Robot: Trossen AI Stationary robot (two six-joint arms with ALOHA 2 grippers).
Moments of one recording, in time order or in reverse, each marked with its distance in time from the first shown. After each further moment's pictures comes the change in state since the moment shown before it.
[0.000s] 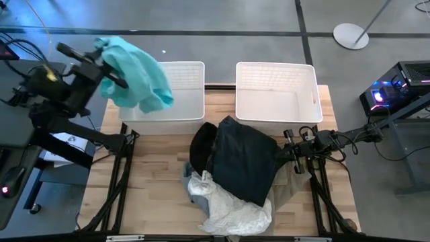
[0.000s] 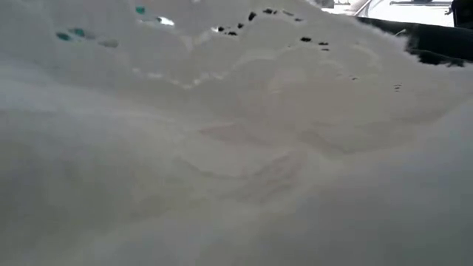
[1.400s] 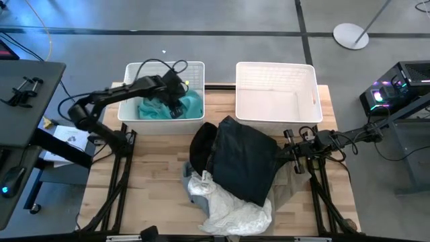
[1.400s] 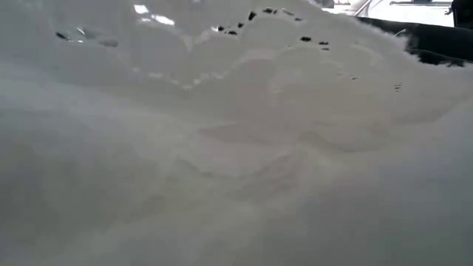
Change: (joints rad) left arm 0.794 0.712 -0.257 -0.909 1.044 -1.009; right arm 0.000 0.000 0.000 0.000 0.000 0.000
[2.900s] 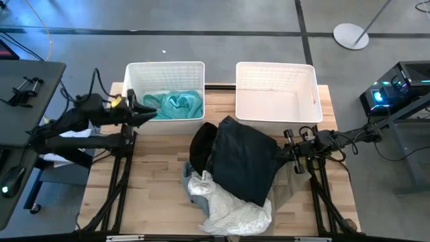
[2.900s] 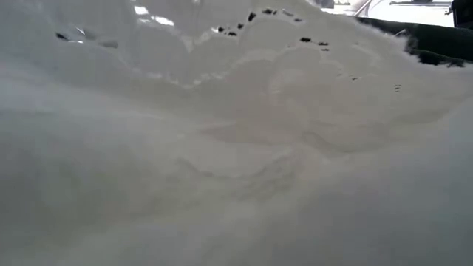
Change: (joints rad) left arm -0.542 -1.056 -0.254 0.308 -0.045 -0.298; right arm 0.000 0.000 0.000 0.000 0.000 0.000
